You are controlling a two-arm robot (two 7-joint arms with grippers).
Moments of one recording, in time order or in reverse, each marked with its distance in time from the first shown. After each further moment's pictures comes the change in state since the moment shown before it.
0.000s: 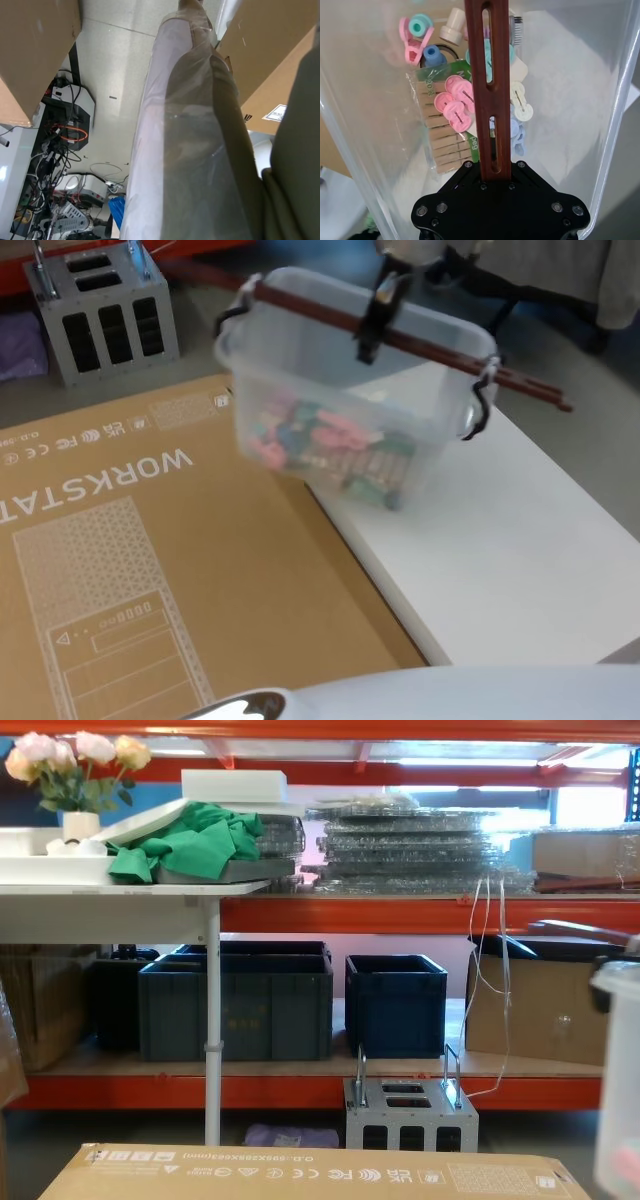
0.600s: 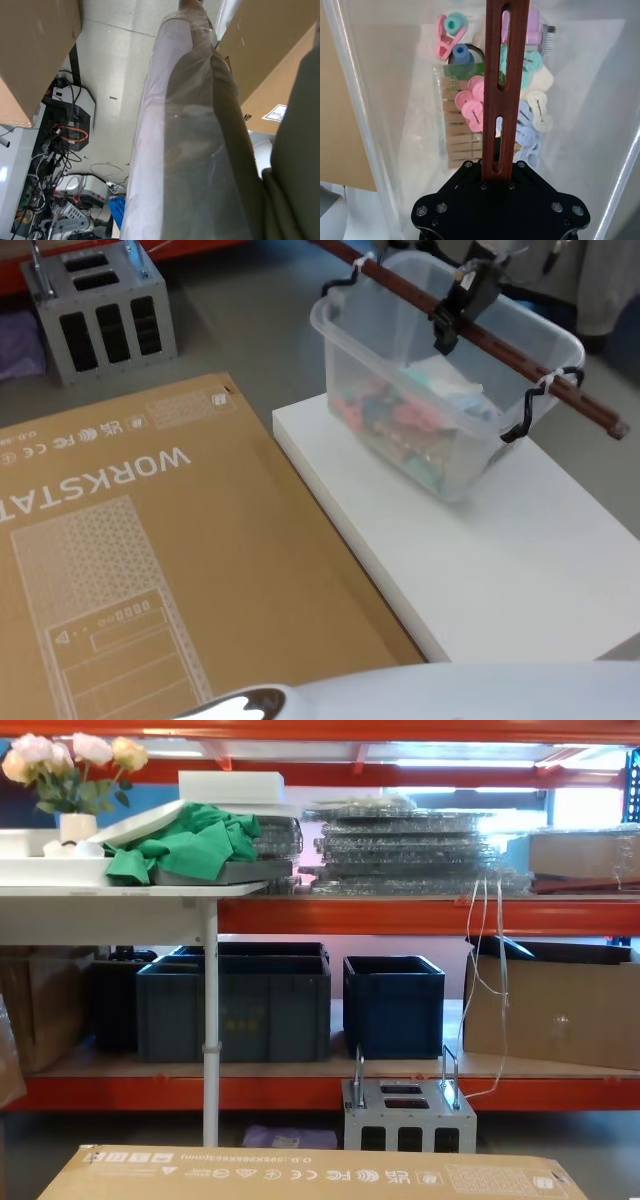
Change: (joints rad) left arm 0.000 0.000 0.000 0.000 0.000 0.000 0.000; right arm -0.060 0.105 0.057 0.109 0.036 0.102 0.000
